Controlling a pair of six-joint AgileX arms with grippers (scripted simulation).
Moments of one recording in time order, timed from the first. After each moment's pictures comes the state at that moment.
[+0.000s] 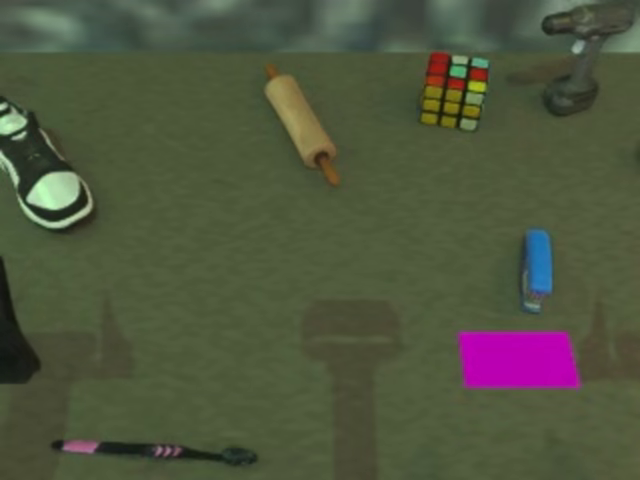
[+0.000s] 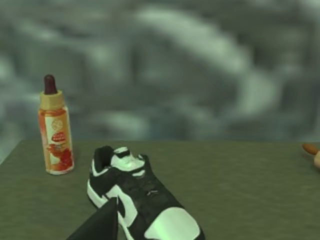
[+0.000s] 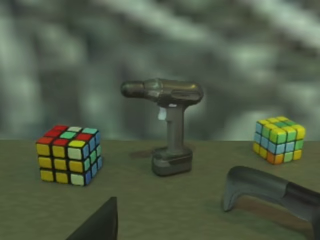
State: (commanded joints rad) left arm 0.00 0.00 0.00 0.00 0.00 0.00; right arm 0.00 0.00 0.00 0.00 0.00 0.00
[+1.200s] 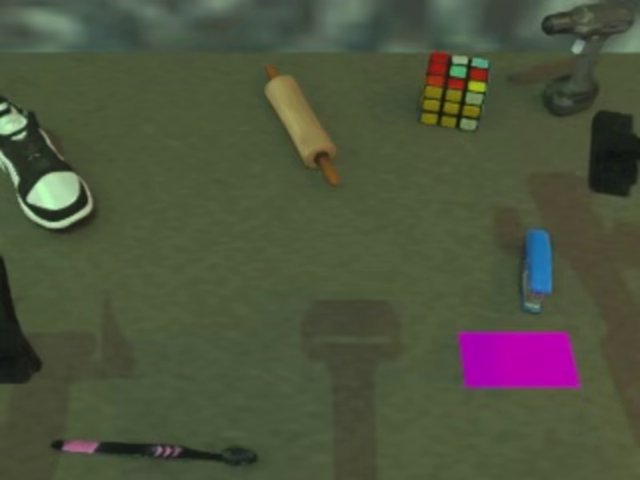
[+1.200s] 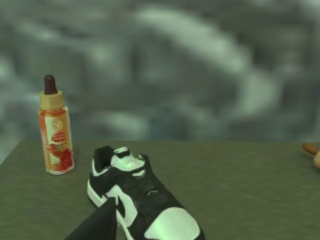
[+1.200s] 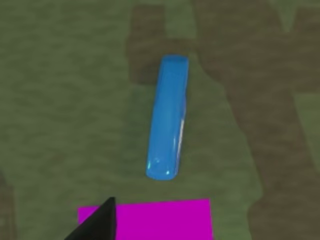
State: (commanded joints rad) left arm 0.00 0.00 0.00 0.00 0.00 0.00; right arm 0.17 1.46 1.16 -0.80 -0.01 0.31
